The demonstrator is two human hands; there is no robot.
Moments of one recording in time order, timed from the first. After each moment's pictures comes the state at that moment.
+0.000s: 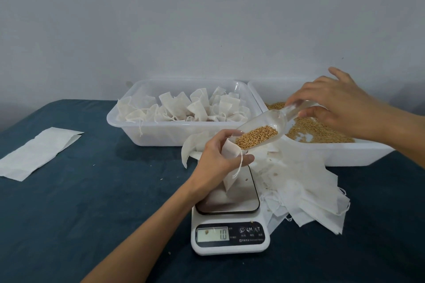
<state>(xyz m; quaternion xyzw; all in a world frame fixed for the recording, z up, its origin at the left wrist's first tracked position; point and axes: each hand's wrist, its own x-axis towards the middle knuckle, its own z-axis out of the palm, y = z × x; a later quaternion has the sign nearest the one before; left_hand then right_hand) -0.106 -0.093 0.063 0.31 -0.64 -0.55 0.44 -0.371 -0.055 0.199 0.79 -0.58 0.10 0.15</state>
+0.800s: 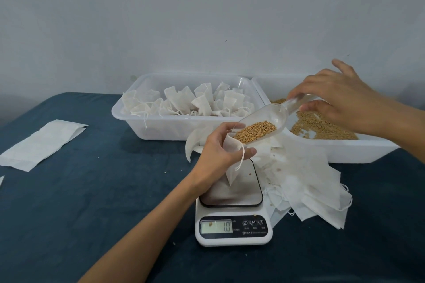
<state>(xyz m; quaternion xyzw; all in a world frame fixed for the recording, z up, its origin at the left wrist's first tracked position) -0.100 -0.093 0.064 0.31 -0.63 -0.55 0.45 -0.364 -0.057 0.200 0.80 -0.57 0.11 0.18</state>
